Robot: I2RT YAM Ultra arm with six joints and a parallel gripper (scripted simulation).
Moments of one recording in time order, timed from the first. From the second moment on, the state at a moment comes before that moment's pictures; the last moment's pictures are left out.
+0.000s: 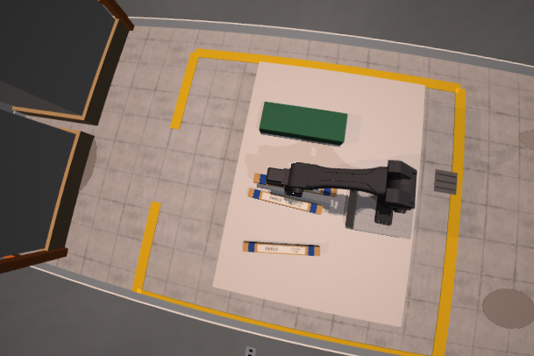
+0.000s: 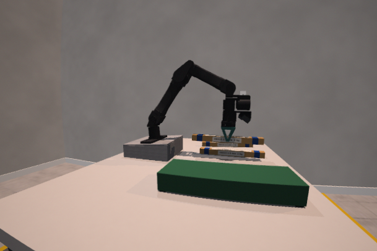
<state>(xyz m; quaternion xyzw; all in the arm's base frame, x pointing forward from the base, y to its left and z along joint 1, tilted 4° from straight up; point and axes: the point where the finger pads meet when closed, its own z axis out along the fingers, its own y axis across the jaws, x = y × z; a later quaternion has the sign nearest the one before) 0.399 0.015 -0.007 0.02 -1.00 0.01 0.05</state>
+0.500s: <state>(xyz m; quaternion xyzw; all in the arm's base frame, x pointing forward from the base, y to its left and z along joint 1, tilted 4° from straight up) 0.396 0.014 -0.012 0.02 -1.00 0.01 0.05</state>
